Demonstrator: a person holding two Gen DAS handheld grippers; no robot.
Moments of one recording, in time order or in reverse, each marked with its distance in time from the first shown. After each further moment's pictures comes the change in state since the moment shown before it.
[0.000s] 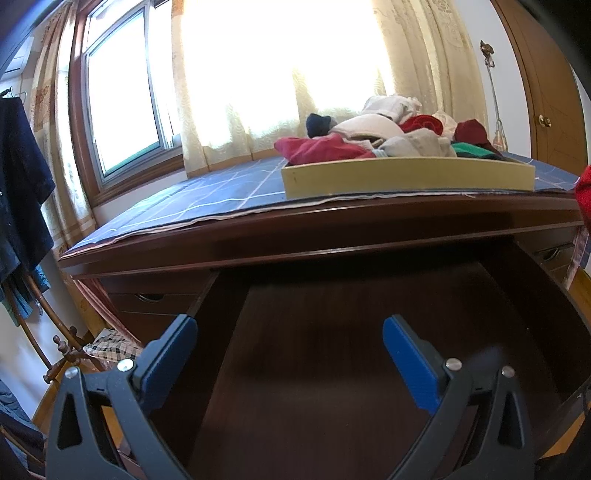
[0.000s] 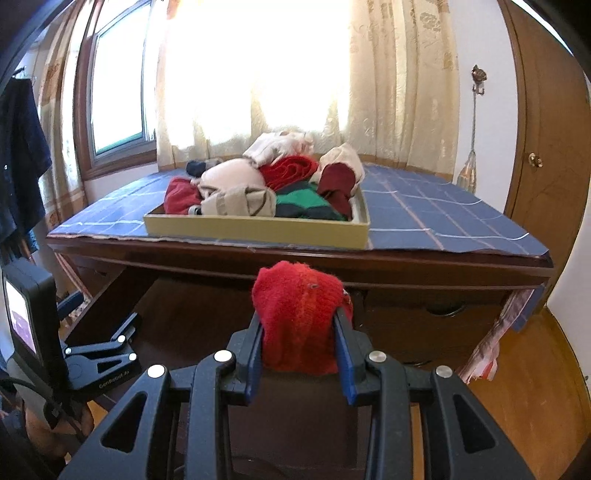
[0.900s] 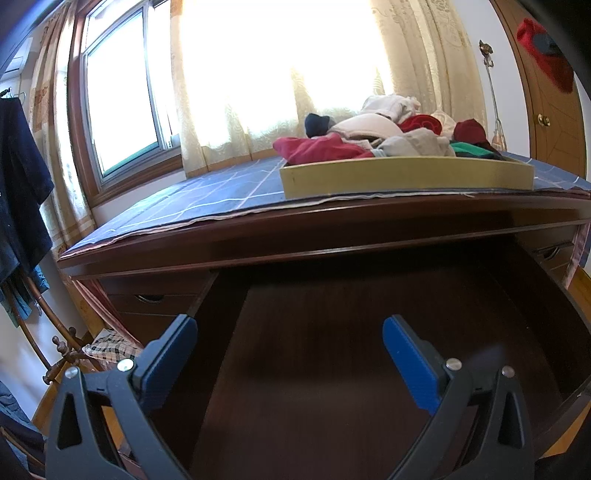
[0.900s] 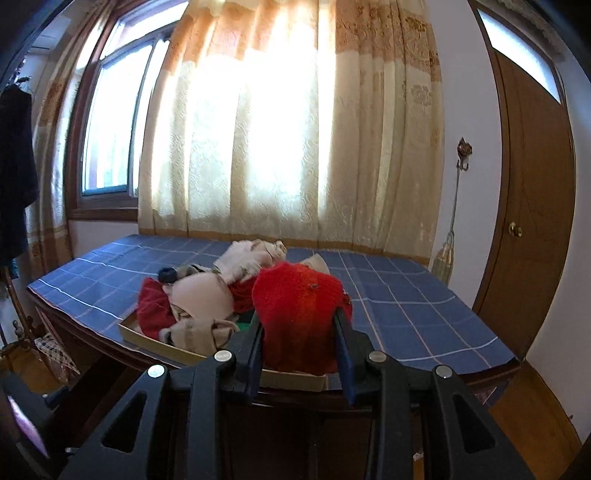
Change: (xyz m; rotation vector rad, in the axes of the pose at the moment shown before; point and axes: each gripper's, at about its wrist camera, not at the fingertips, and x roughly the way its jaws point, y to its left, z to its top) left arm 0.001 0.000 0.000 0.001 -0.001 -0.003; right arm -0.024 -0.012 0.107 -0.058 -0.241 -0.086
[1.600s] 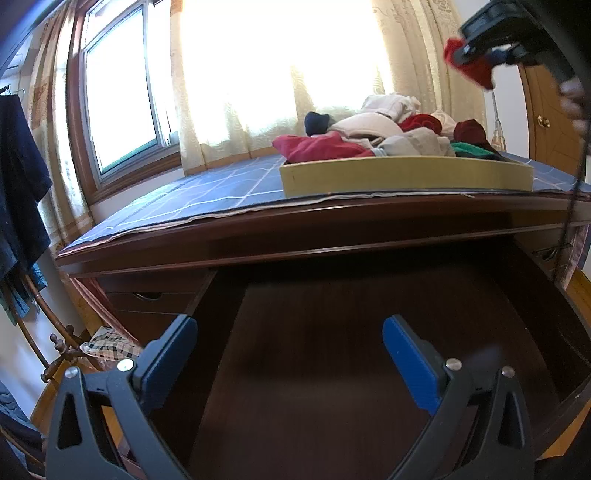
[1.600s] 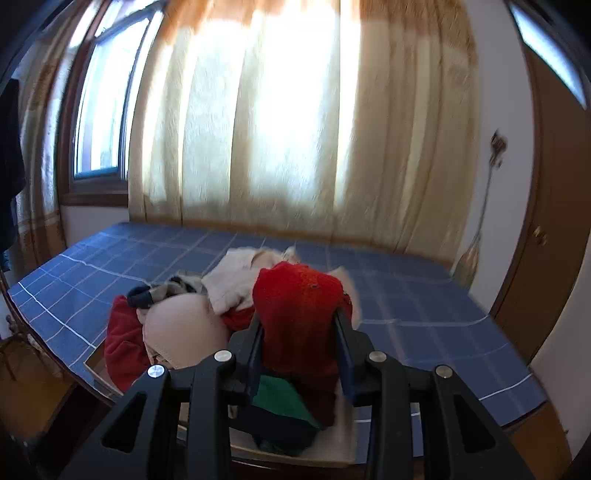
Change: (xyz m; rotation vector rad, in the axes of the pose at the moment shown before) left arm 0.001 0.001 0.001 -0.009 0.010 -0.010; right arm 0.122 0.019 0.042 -0.027 0.124 0.026
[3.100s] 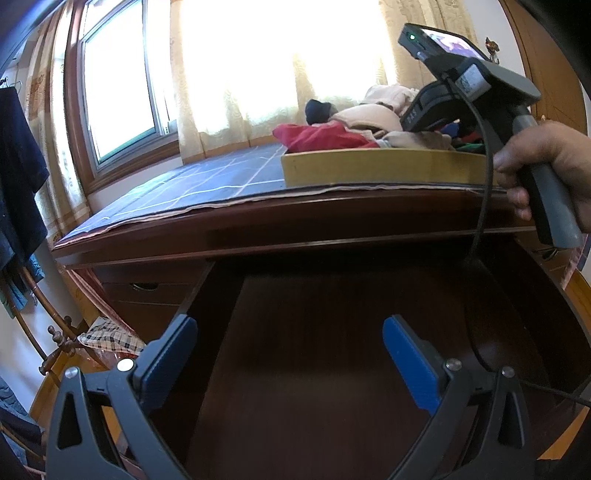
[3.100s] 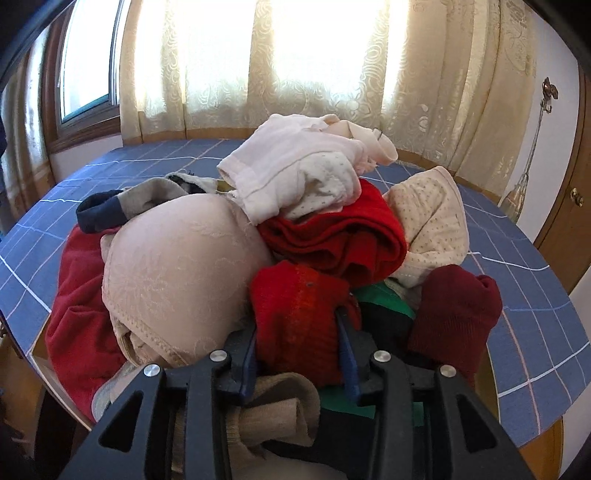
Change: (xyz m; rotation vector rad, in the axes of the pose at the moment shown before) left arm 0.004 0.000 0.003 -0.009 0.046 -0.009; right arm 0.102 0.051 -0.043 -0.019 0.283 0.025
